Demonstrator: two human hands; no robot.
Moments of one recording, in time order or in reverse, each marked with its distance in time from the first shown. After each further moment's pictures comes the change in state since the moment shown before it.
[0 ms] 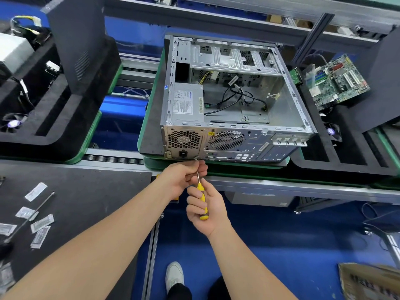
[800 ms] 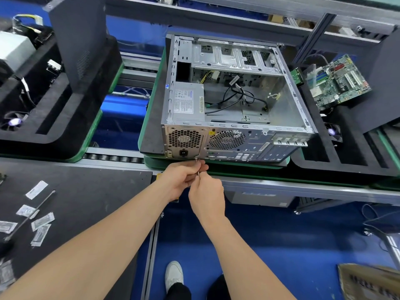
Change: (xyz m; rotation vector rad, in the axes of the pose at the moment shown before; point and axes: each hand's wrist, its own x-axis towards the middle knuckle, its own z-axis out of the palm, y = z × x) left_hand -0.002 -0.004 -0.003 0.072 -0.002 0.021; right_hand 0.010 0.001 0.025 -2.125 0.777 -0.677
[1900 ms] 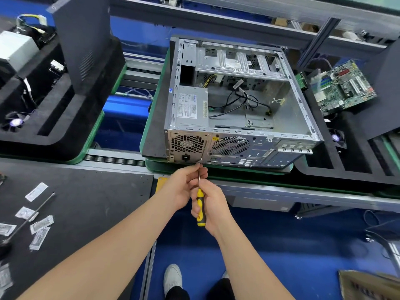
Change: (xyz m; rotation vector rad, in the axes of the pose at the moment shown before) left_hand -0.001 -0.004 0.011 -0.304 0.099 -0.100; right_hand 0.003 0.011 -0.005 1.370 -0.456 0.493
